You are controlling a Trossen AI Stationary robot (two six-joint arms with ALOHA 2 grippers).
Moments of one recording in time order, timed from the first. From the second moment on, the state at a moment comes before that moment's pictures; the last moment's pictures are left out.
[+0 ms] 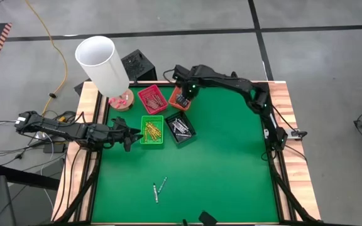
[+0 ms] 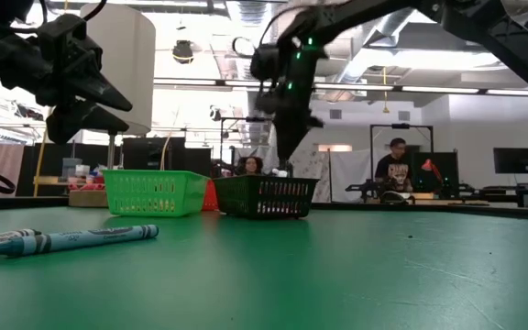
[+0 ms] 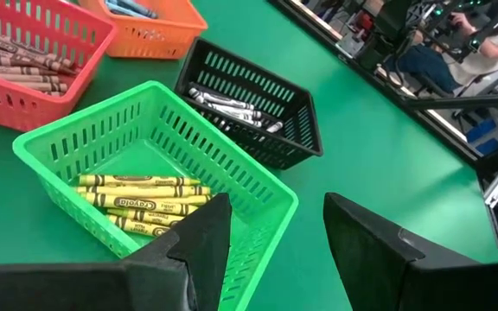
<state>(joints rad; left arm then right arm) -0.16 0.48 0.21 -0.06 -0.40 -0.70 -0.47 2.14 2.06 -1.15 0.03 0.15</state>
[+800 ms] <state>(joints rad) -0.16 0.48 0.21 0.00 -0.41 -0.68 -0.20 1.51 2.07 -1.48 0.01 0.02</state>
